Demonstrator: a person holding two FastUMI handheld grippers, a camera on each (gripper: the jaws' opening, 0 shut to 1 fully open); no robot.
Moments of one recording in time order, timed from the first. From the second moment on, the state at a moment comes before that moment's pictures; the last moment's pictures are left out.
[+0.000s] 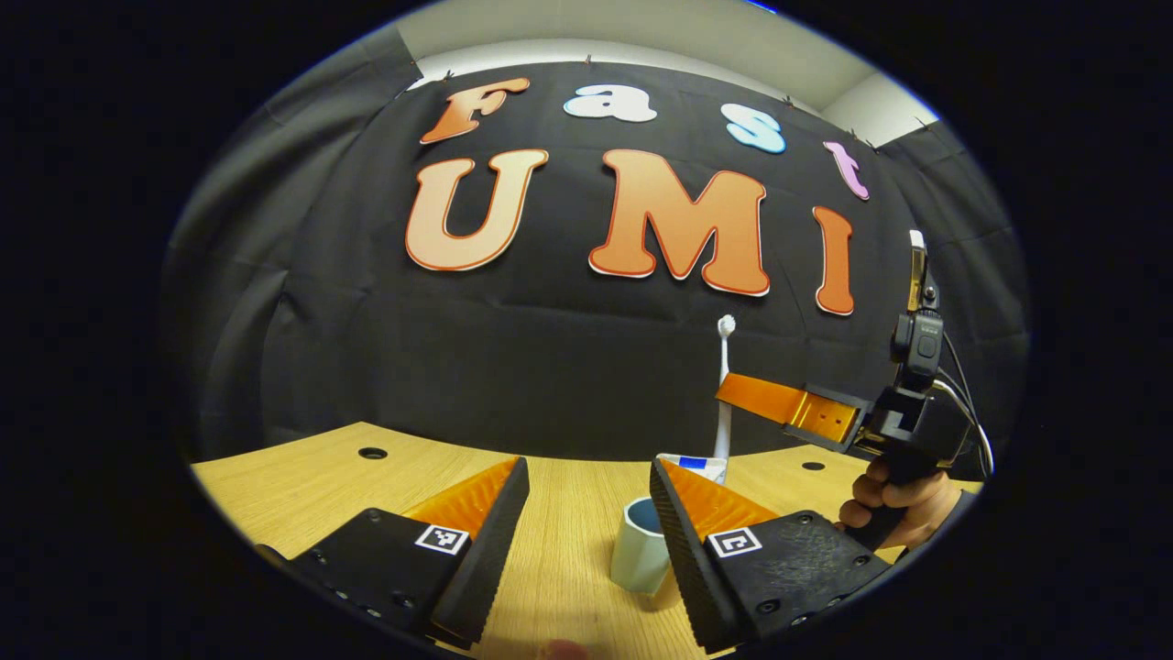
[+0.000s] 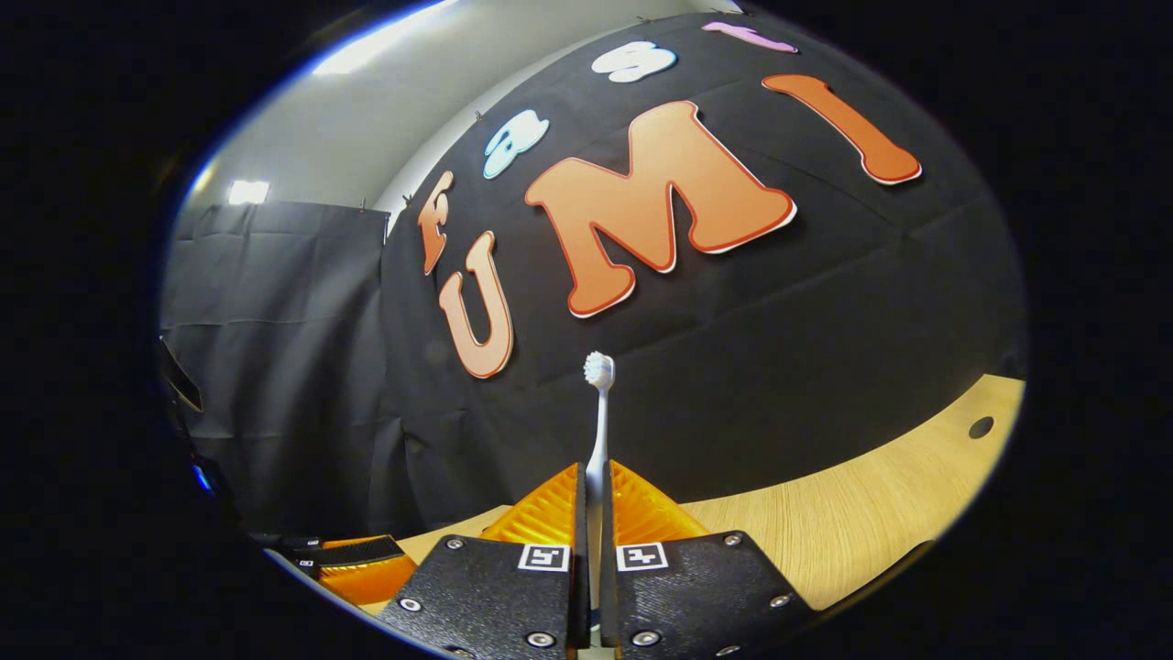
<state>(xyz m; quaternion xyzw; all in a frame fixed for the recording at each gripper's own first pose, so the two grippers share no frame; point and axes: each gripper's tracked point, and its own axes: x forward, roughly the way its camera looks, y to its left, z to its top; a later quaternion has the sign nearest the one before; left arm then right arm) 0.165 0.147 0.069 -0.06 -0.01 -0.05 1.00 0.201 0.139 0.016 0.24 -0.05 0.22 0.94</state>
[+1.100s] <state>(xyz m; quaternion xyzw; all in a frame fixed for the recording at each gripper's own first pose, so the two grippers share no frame) 0.161 0.122 0.060 -0.06 0.06 -0.06 0.99 0.161 0.134 -0.038 0.15 0.04 0.23 0.96</state>
